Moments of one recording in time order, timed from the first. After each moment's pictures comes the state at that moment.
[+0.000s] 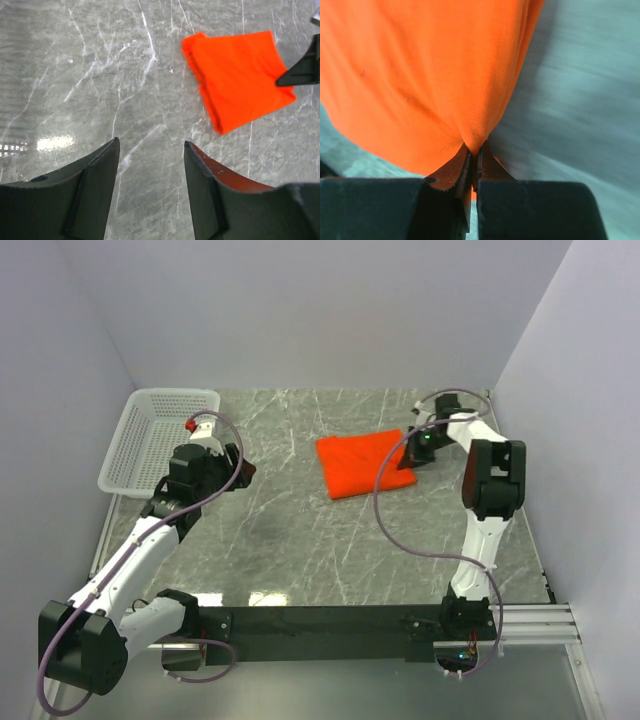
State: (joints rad) left arm -0.28 1.02 0.73 -0.12 0.09 -0.41; right arm 0.00 2.14 1.59 -0.73 -0.54 0.00
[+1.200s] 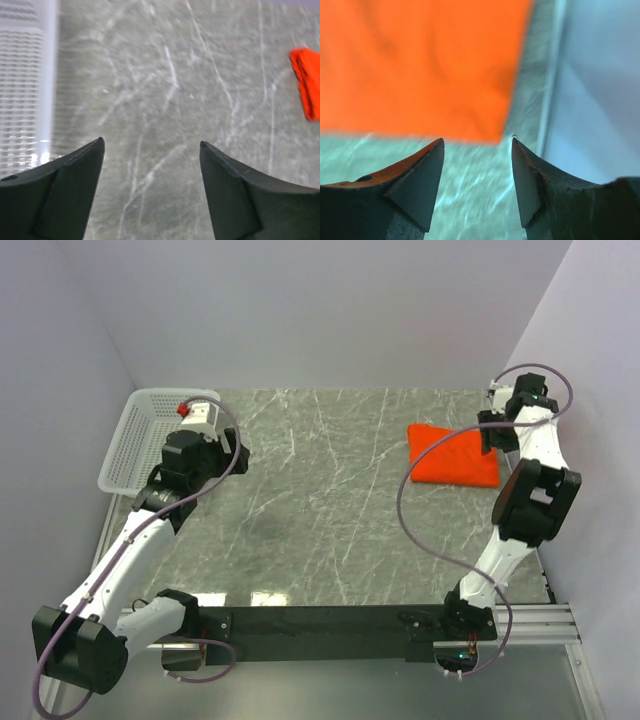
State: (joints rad) left arm -0.28 1.03 0.85 -0.20 0.00 -0.30; right arm -0.36 1.96 1.73 -0.87 -0.05 -0.38
